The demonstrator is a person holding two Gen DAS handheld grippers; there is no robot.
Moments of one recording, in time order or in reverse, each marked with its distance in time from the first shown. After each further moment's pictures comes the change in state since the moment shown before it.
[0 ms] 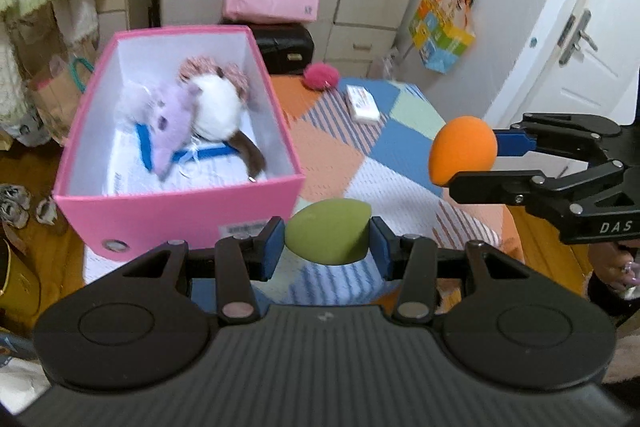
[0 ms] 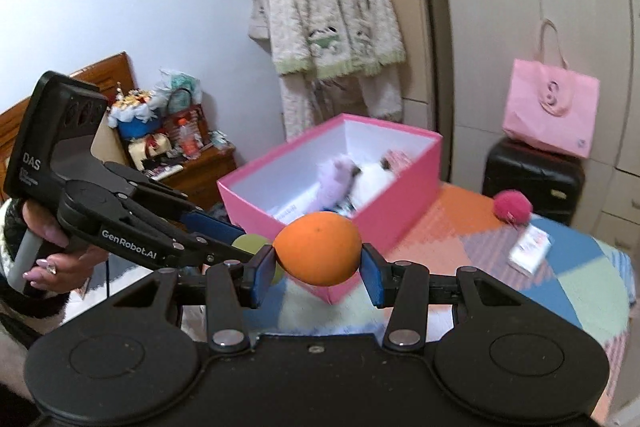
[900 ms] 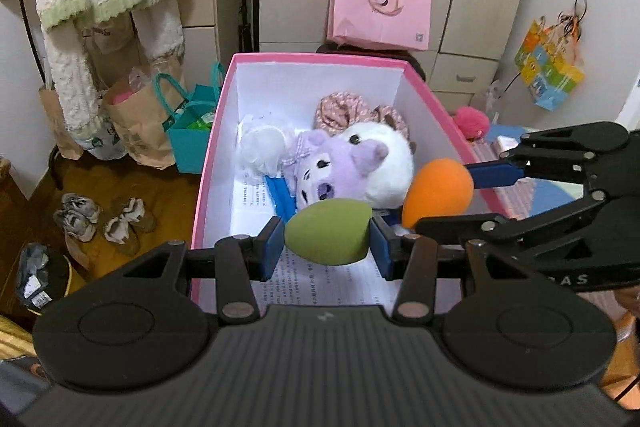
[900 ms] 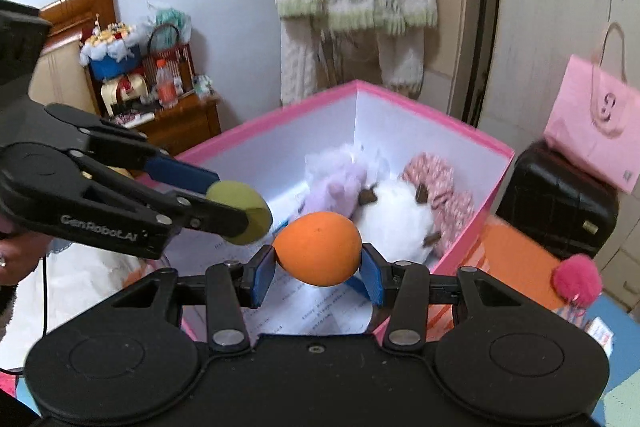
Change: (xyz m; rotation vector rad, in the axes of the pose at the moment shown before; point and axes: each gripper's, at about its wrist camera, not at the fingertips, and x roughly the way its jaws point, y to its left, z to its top) left arm 0.065 0.114 0.045 -0.050 -0.061 0.251; right arm 0.188 -0.010 0.051 -0.132 0.177 -0.023
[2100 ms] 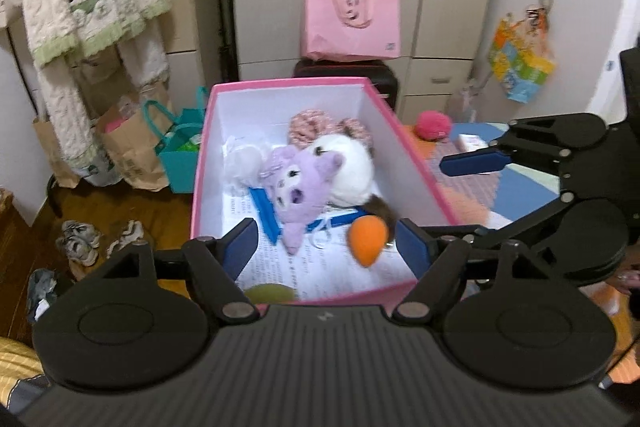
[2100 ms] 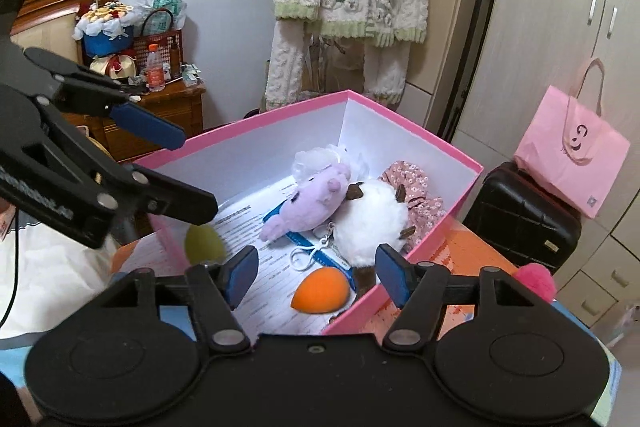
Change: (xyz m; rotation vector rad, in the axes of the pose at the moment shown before) left arm -0.063 -0.023 0.001 0.089 -0.036 -0.051; right arm -0.050 0.032 -0.010 -0.102 -0.019 -0.119
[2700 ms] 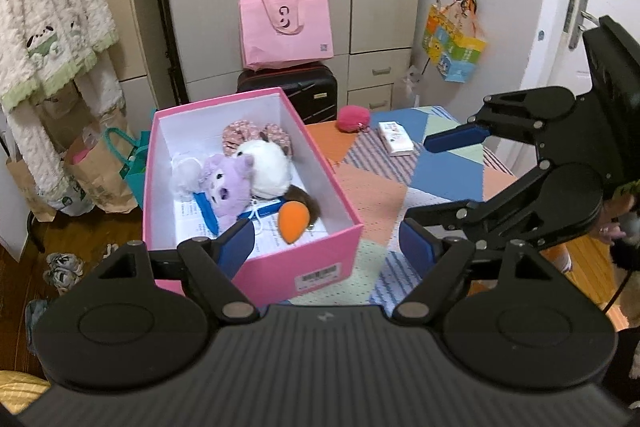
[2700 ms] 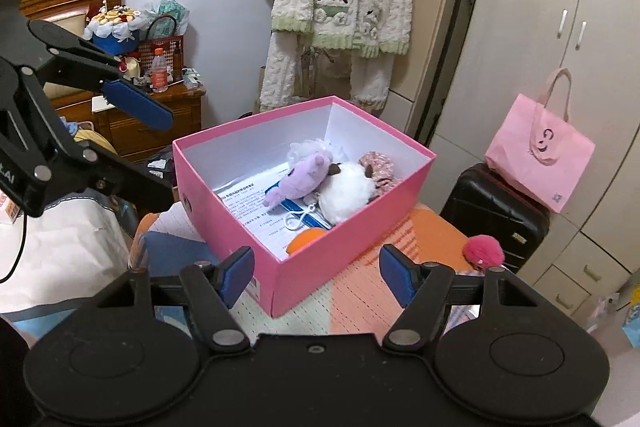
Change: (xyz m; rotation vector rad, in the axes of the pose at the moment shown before) left arm -0.059 -0.062 -0.007 0.135 0.003 -0.099; right arm -0.088 -0.001 -0.033 -0.017 -0.021 -0.043
